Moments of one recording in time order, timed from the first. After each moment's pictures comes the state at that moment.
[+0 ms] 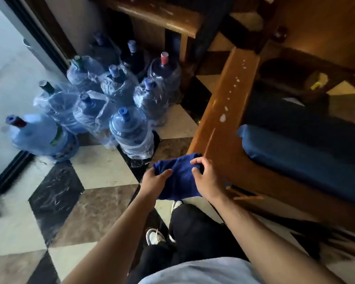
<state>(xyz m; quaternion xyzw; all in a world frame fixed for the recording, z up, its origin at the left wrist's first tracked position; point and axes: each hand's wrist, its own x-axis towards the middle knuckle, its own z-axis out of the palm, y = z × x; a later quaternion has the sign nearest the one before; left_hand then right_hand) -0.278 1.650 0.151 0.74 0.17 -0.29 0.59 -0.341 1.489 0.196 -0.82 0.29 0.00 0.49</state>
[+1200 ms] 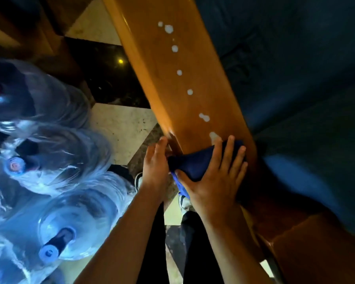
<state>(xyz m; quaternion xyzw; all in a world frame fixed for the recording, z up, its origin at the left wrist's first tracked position) 0.039 1.355 -0.019 0.73 0.01 -0.57 0.38 -0.096 1.364 0.003 -0.71 0.70 0.00 0.10</state>
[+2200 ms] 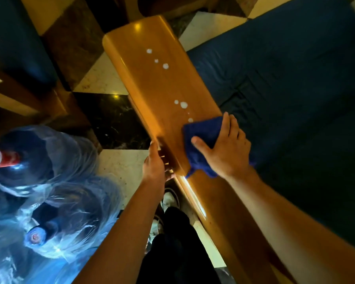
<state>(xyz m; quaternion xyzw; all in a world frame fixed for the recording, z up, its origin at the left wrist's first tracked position) 0.131 1.229 -0.018 0.68 0.10 -0.61 0.40 -0.029 1.166 0.006 -0.70 0.70 0.05 0.13</state>
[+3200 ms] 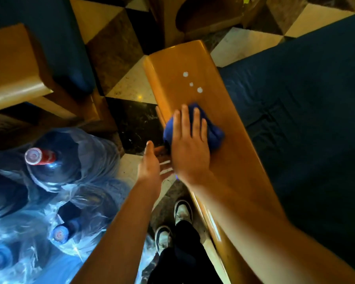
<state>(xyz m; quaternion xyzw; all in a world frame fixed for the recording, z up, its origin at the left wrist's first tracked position) 0.197 1.203 -0.005 0.69 0.10 -0.57 0.44 0.116 1.151 -0.013 -0.84 0.54 0.02 0.07</state>
